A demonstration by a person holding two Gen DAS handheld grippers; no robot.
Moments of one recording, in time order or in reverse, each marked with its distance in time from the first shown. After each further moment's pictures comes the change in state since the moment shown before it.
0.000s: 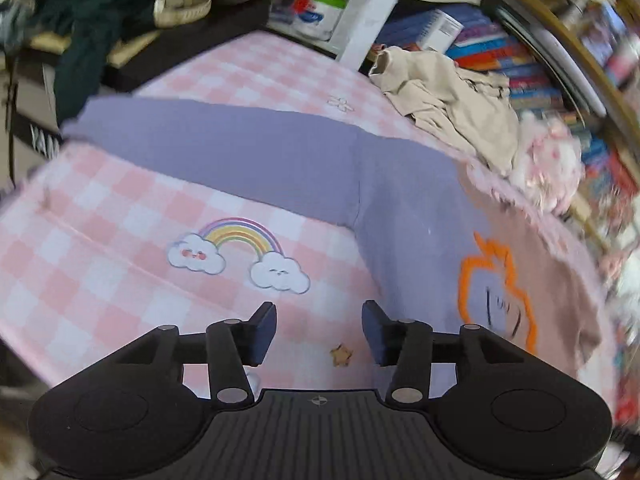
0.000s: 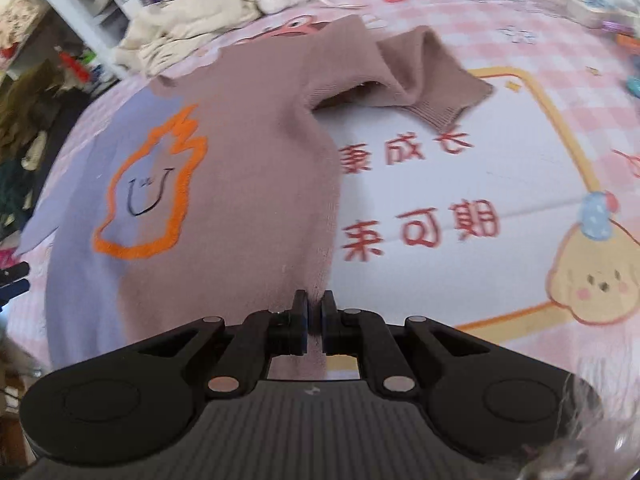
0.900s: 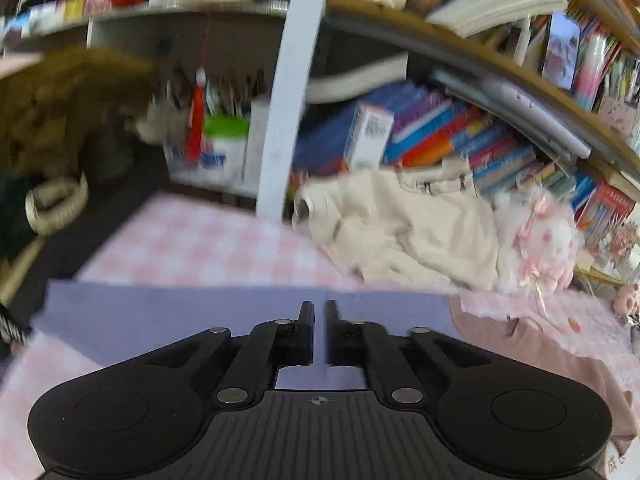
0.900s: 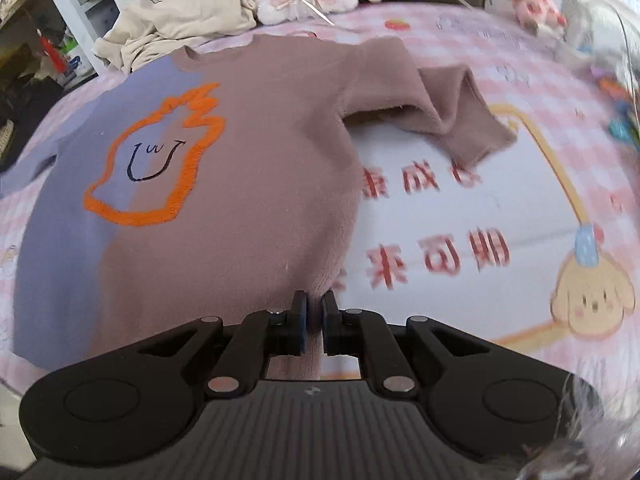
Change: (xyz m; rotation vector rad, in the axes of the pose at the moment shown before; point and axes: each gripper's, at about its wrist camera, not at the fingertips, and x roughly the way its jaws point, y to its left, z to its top) left arm 0.058 -0.083 0.136 0.318 -0.291 0.045; right arm 0.021 0.048 0.003 -0.079 -0.086 -0.178
